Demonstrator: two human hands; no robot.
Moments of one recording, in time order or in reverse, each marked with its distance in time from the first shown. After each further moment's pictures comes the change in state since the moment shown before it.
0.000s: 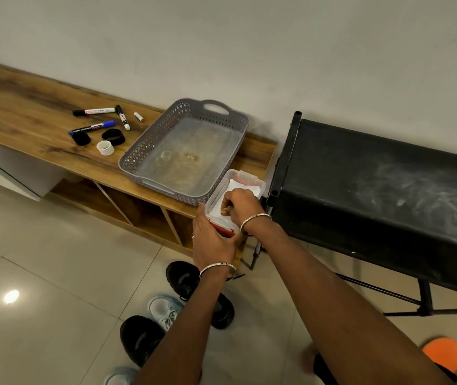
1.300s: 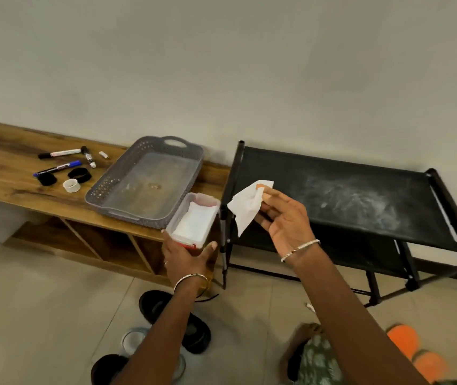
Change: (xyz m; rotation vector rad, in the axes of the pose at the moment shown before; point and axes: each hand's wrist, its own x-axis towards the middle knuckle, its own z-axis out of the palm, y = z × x) left_hand -0.037 0.030 -0.011 -0.125 -0.053 -0.109; right_hand -0.150 0.034 -0.133 1.591 0.434 0.175
